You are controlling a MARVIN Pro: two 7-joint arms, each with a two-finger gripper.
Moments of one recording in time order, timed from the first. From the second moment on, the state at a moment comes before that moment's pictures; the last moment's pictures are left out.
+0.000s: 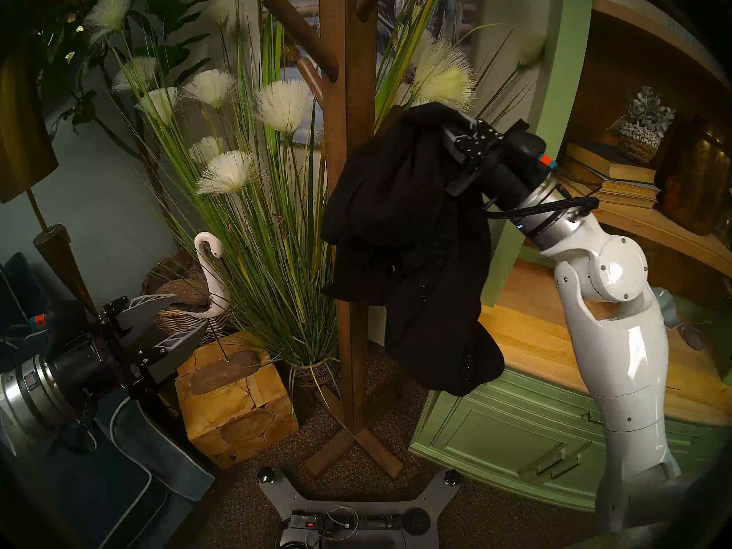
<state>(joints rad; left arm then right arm) 2.21 -1.49 -2.62 -2.42 -0.57 0.56 -1.27 -1.36 -1.12 1.53 -1.98 0.22 -0.18 0.54</state>
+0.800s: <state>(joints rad) 2.21 -1.49 -2.62 -2.42 -0.57 0.56 -1.27 -1.42 -1.12 1.48 -1.87 0.13 -0.29 0.58</state>
